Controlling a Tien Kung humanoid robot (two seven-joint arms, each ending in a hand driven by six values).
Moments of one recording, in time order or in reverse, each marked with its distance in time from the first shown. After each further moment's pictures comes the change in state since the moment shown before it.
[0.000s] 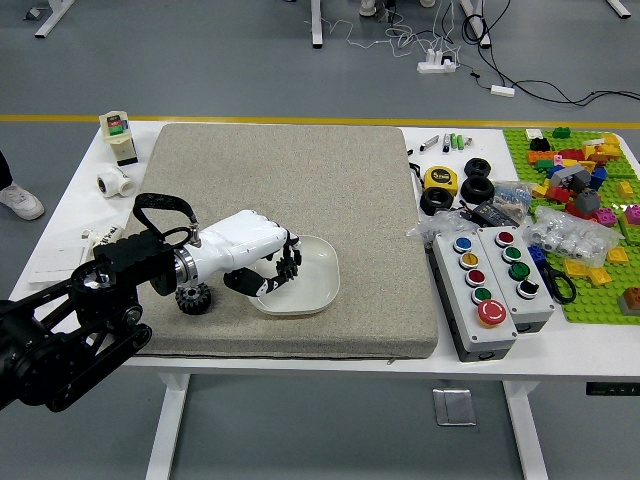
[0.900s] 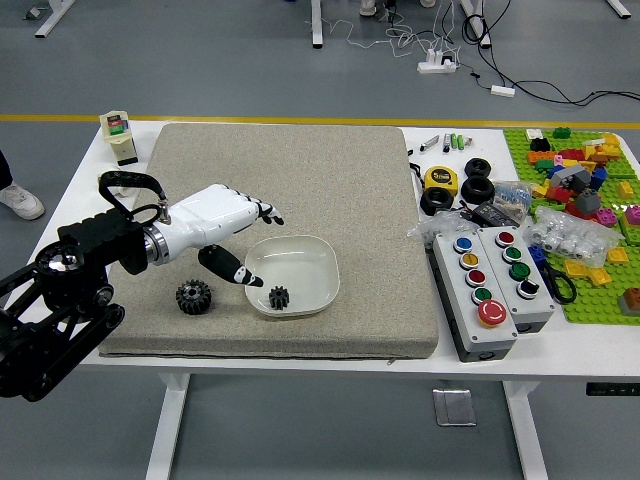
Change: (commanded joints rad) left arm 0.064 0.044 -0.262 -0.093 0.110 -0.082 -0.014; right arm 0.000 -0.001 0.013 -0.001 -0.005 0.000 0.003
